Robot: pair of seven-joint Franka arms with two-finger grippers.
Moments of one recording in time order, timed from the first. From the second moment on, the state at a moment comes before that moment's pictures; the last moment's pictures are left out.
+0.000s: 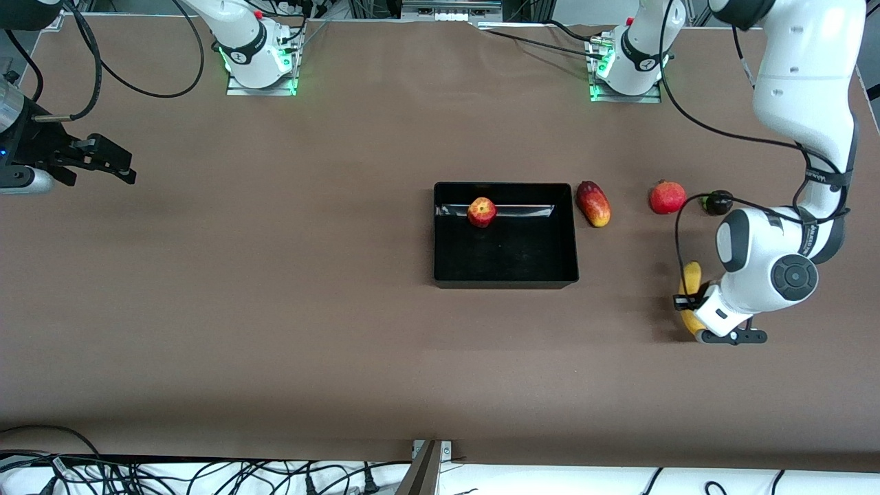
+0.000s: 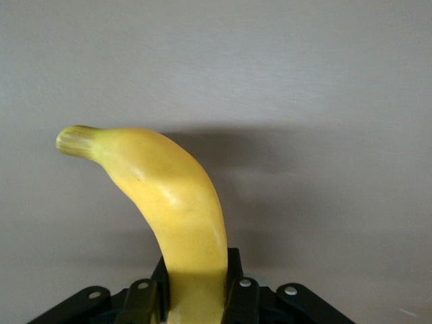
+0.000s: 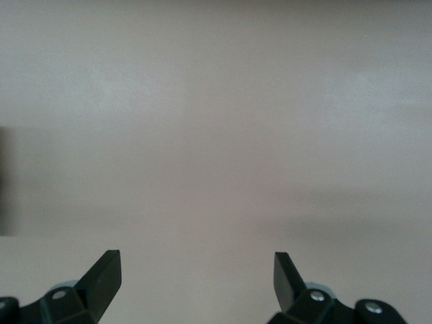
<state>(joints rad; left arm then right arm) 0.03 0.65 -0.02 -1.63 0.06 2.19 -0.11 0.08 0.02 -0.06 -1.62 0.01 1.65 -0.02</state>
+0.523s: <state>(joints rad) -0.15 0.44 -0.11 -1.63 0.04 1.86 -0.48 0.08 0.02 -0.06 -1.62 0.01 1.65 -0.02</state>
